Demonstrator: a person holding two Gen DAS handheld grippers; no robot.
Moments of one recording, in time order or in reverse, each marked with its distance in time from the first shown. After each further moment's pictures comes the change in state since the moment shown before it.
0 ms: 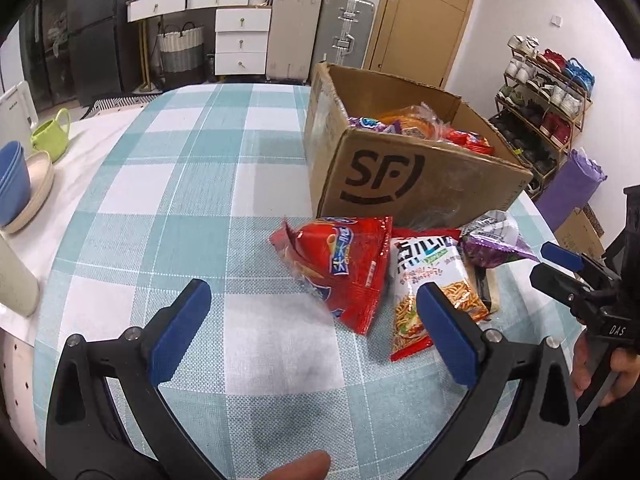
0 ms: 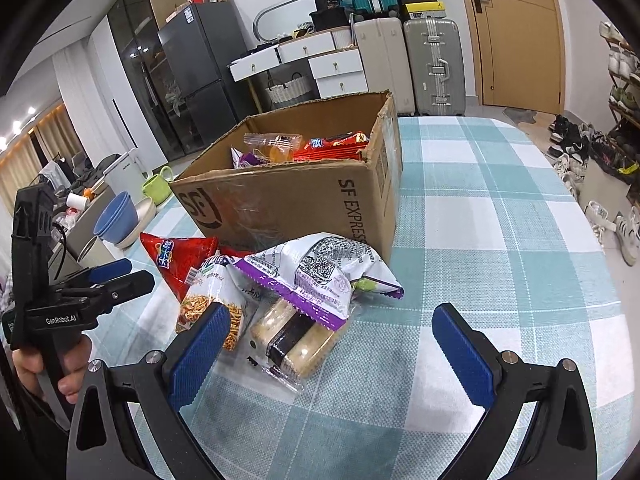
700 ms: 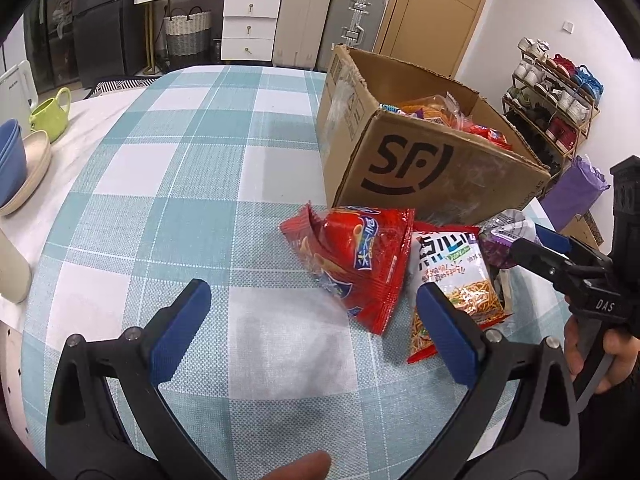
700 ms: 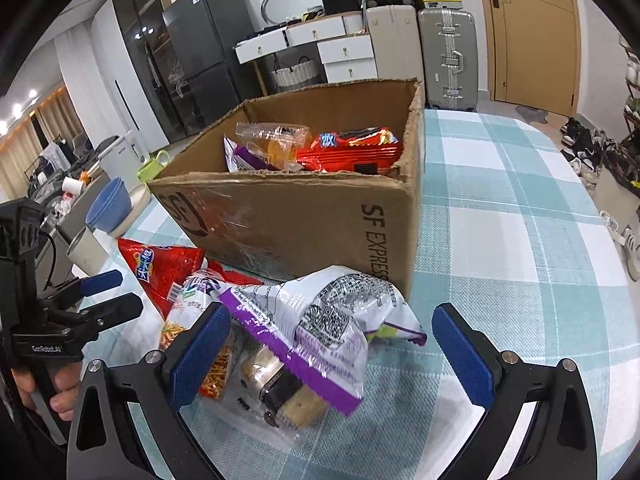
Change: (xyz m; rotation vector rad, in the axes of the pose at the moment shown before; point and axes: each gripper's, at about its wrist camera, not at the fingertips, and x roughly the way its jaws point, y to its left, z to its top) left arm 0.020 0.014 -0.001 -0.040 0.038 -0.001; right arm 0.055 0.005 0.032 -0.051 0.070 0.001
